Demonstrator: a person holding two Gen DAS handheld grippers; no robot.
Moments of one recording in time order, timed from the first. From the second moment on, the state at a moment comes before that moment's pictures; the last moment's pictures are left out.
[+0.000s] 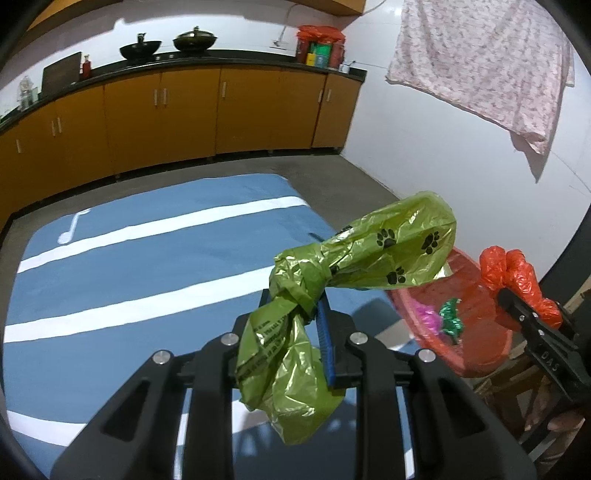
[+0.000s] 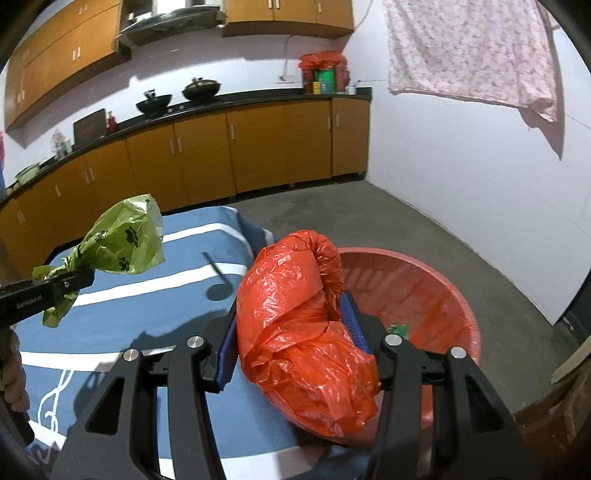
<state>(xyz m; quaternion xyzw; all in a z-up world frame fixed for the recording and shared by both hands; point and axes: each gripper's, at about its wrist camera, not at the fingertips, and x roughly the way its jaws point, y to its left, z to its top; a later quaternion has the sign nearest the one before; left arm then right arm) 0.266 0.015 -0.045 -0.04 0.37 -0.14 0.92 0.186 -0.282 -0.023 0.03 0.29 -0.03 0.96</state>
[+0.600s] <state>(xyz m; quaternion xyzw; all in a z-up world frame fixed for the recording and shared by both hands) 0.272 -0.071 -0.052 -0.04 0.38 -0.19 0.90 0.179 -0.326 -0.022 0.05 0.28 -0.07 0.96</state>
